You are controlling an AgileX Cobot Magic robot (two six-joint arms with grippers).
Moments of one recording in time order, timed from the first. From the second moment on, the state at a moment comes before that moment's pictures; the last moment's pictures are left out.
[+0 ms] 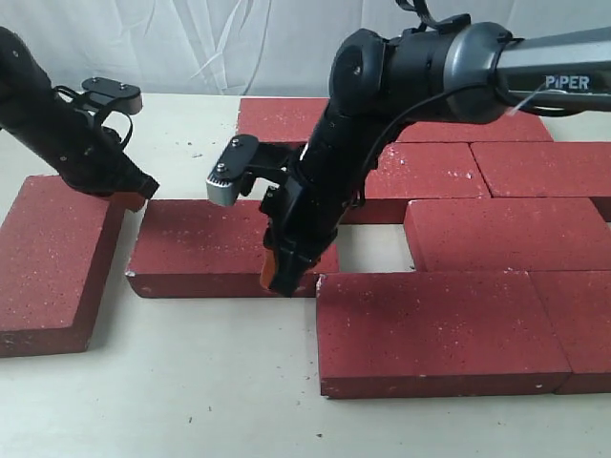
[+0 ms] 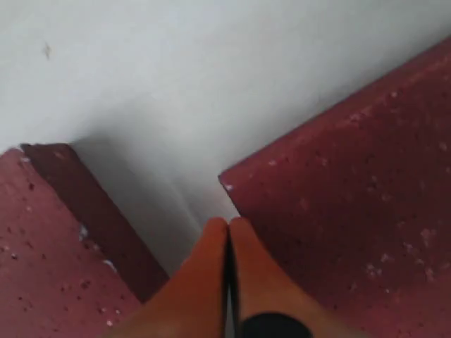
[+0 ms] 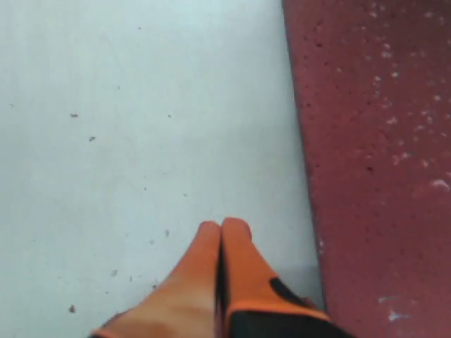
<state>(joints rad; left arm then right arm) -0.10 1.94 -1.24 -0.44 0.73 0.69 0.64 2.00 -1.43 0.52 1.01 -1.01</state>
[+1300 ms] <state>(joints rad) -0.13 1.99 -1.19 -0.38 0.71 0.59 0.29 1.96 -1.40 0.40 0.89 -0.72</state>
